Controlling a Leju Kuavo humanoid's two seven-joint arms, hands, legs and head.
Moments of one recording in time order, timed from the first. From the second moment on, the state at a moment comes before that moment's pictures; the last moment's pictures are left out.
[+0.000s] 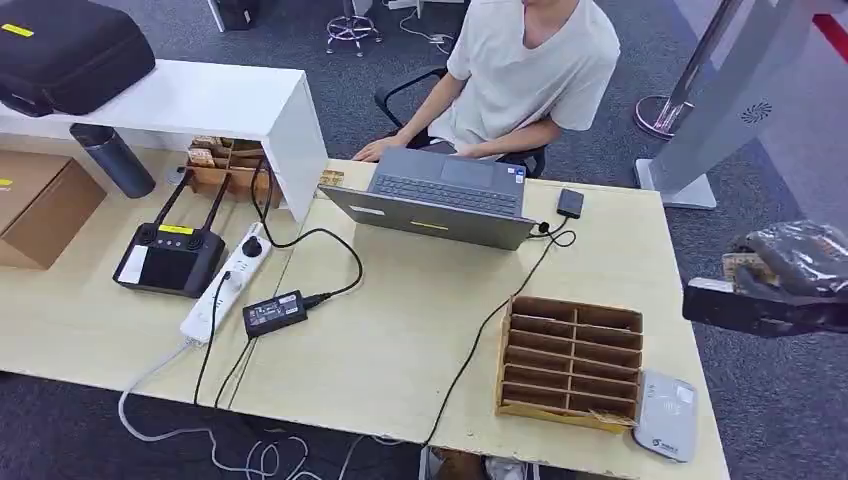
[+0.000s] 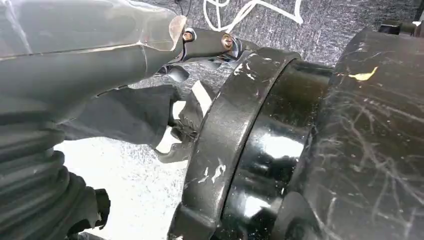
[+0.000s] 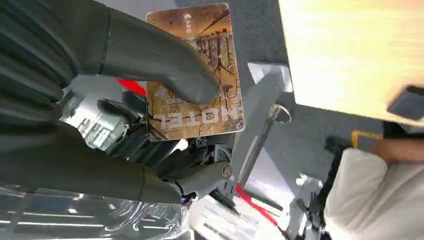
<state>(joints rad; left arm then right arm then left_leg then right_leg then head) 0.00 0.07 -0.92 -0.26 -0.26 0.14 -0.13 -0.72 -1.13 0.86 -1.67 0.45 0.15 0.22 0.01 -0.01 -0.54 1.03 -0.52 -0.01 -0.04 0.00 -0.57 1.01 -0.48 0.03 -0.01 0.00</state>
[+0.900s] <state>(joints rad) 0.00 0.07 -0.92 -0.26 -0.26 0.16 -0.12 -0.25 -0.95 0.45 -1.71 0.68 0.15 0.14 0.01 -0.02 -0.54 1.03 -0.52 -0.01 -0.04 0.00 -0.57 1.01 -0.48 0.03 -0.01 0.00</state>
